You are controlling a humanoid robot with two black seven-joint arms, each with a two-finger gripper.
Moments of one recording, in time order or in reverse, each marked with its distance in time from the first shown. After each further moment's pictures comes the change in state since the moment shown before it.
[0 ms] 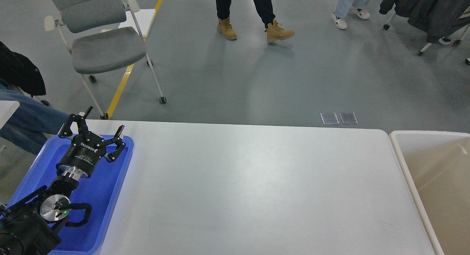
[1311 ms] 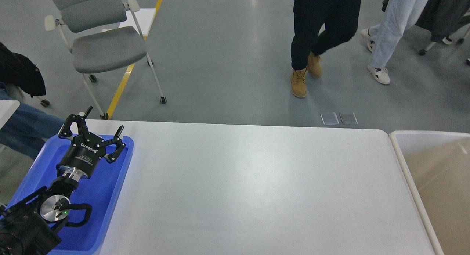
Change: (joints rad) left arm 0.000 0.000 0.001 0.000 0.000 0.000 0.000; right arm 0.264 -0.279 0.354 0.377 0.061 -0.045 0.006
